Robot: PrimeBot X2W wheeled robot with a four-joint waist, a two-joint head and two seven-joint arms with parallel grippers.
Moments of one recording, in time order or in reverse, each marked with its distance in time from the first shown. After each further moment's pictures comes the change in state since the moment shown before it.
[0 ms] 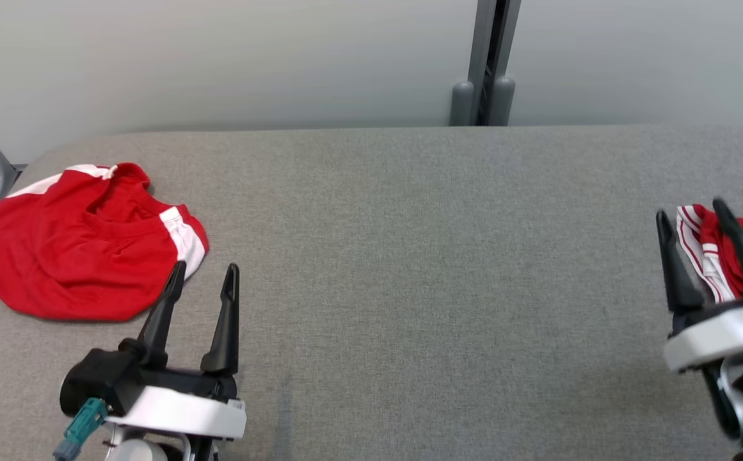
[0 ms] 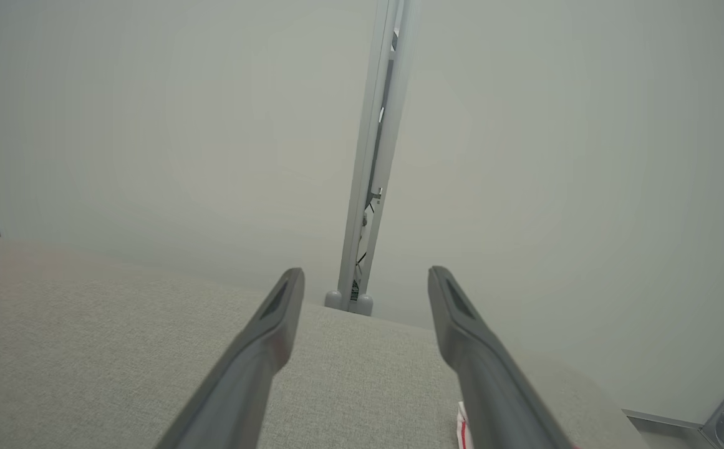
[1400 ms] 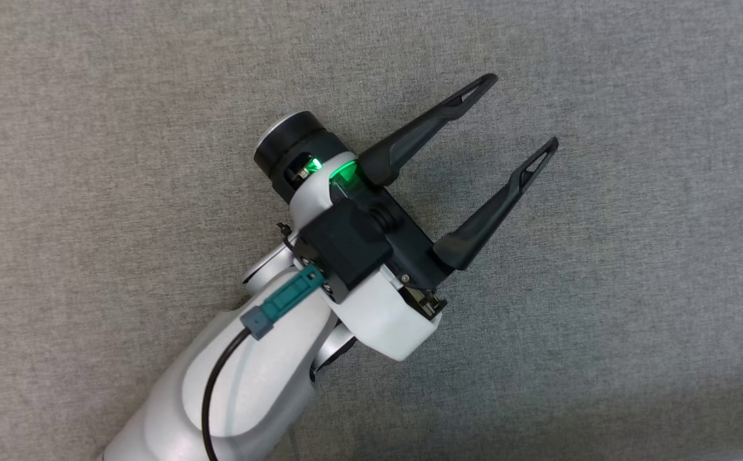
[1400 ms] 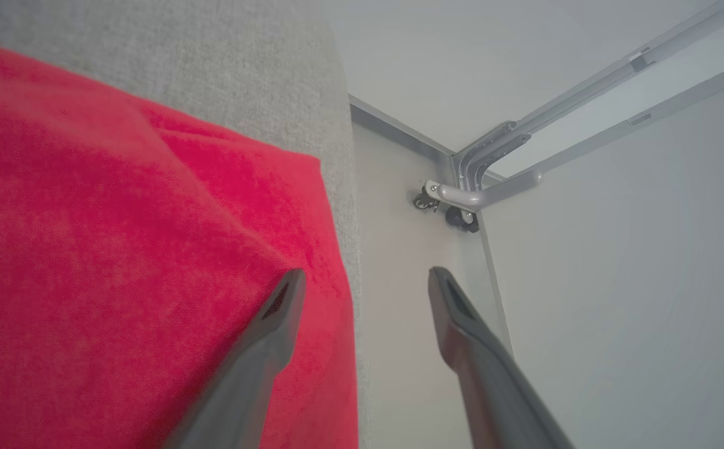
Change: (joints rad) left arm -0.624 0.022 -0.593 -0.053 -0.012 -0.021 0.000; right arm -0.677 -0.676 0.430 0.684 0.348 0.000 0.074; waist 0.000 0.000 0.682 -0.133
